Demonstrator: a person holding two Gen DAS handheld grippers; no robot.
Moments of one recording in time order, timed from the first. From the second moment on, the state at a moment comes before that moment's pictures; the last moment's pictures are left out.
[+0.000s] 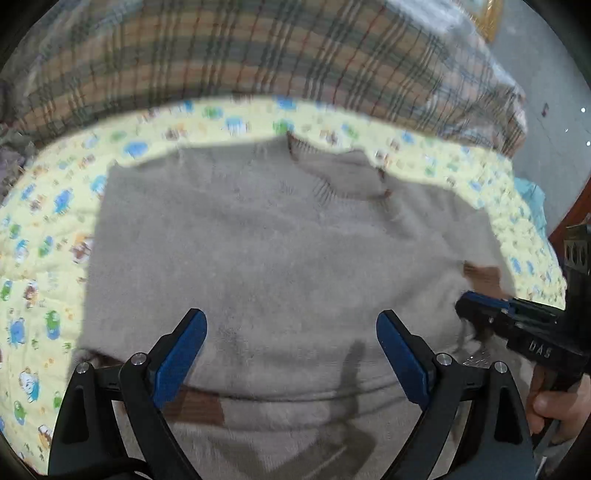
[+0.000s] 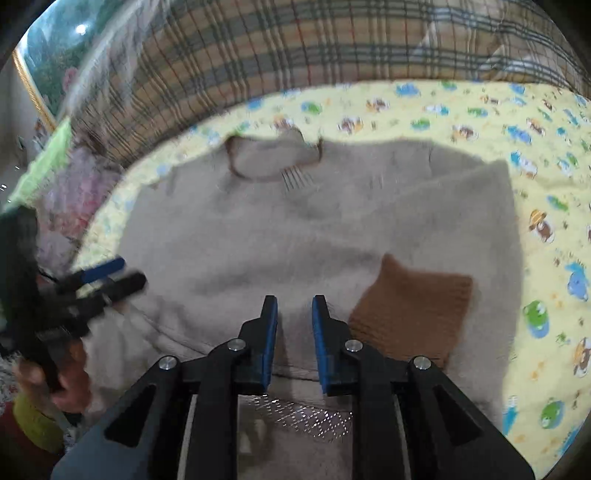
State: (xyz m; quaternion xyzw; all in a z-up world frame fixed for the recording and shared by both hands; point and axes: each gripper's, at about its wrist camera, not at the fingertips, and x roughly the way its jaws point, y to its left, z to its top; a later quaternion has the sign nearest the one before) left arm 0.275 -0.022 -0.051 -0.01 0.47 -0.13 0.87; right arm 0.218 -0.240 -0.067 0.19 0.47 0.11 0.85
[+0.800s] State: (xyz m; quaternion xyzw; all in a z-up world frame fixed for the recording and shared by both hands) left arm 0.150 0.093 -0.026 -0.05 0.46 -0.06 0.88; right arm 0.056 -0.254 -0.030 0.27 0.42 0.07 0.86
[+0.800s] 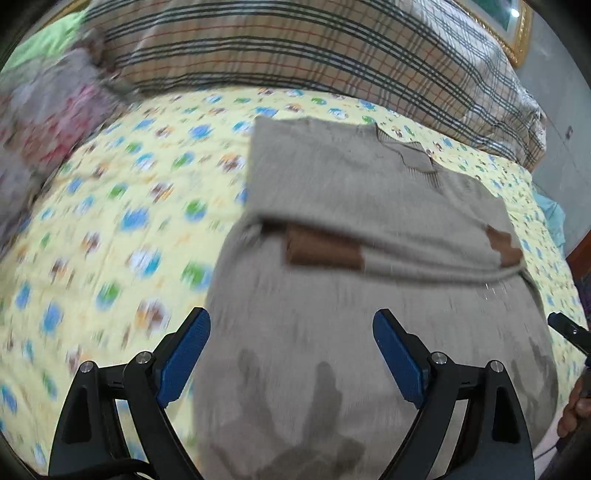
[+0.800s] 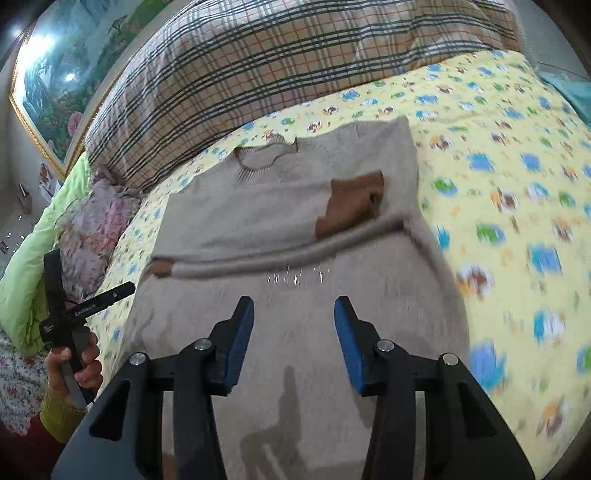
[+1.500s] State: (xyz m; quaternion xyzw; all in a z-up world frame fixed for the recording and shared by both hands) left arm 0.002 0.146 -0.059 -0.12 0.51 -0.09 0.85; right arm -0.078 -0.245 -0.031 0.30 0.39 0.06 0.87
